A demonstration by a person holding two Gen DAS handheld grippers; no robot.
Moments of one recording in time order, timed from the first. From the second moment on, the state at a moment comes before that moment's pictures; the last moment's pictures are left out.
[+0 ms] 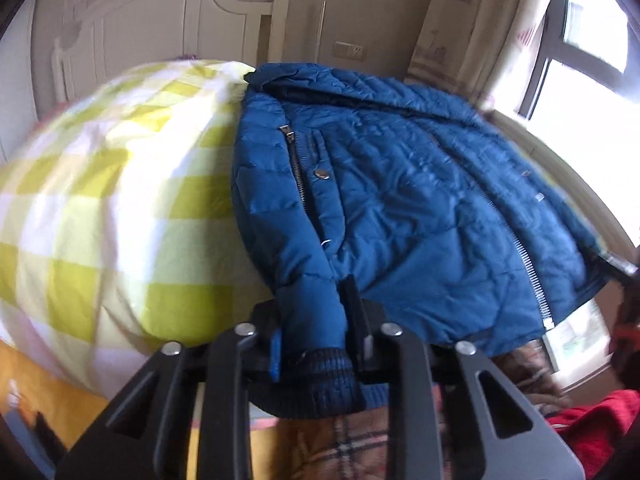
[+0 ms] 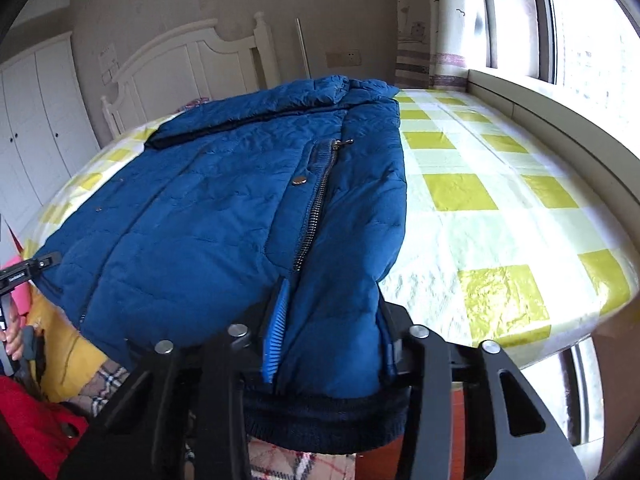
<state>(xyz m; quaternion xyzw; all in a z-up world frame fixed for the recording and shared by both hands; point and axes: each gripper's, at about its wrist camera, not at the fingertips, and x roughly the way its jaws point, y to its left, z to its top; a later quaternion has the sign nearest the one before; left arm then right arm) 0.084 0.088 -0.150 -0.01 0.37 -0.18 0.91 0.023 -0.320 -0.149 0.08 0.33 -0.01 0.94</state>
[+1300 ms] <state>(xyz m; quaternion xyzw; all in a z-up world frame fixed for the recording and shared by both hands) 0.412 0.112 -0.018 -0.17 0.36 -0.15 0.90 0.269 -0.489 -0.013 0.29 0.29 -0.01 0.91</state>
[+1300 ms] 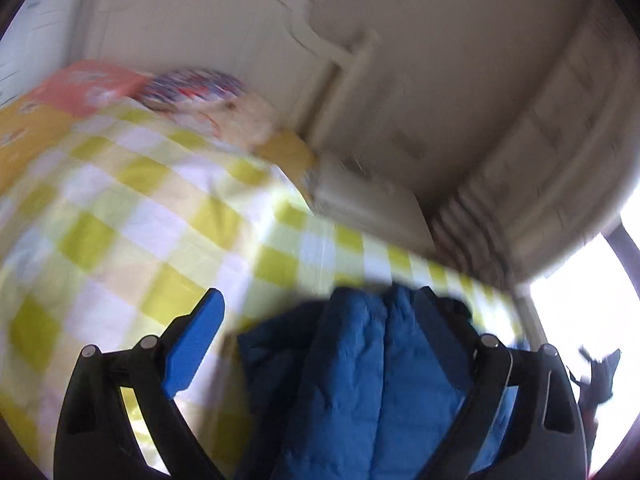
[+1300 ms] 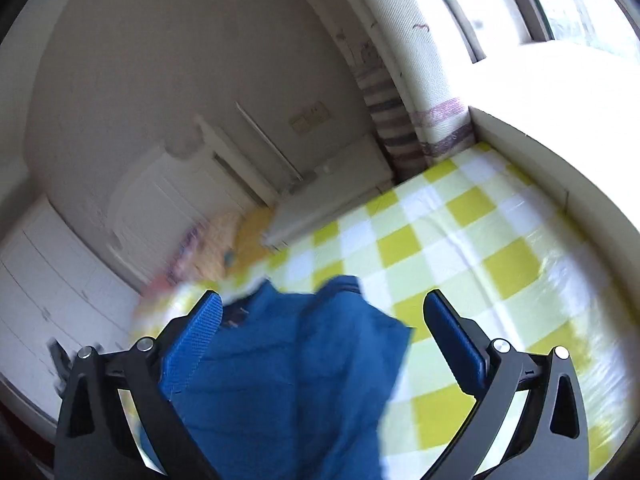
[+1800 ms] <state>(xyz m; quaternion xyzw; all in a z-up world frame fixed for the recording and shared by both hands) 0.493 0.027 -0.111 -0.16 0.51 -0.26 0.80 0.335 -0.446 -0.090 0.18 0.42 0.04 0.89</state>
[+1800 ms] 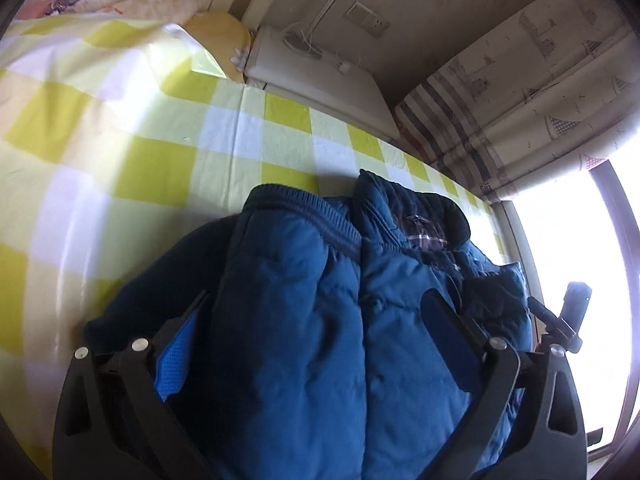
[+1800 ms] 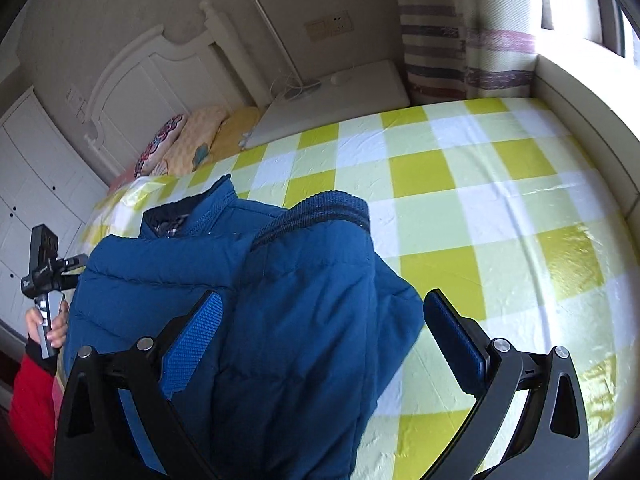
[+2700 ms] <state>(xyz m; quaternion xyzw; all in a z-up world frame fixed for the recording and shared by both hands) 0.513 0.067 -0.118 -0.16 0.46 -0.12 0.86 0.397 -0.416 -0.097 0.15 0.43 -0.05 0.89</state>
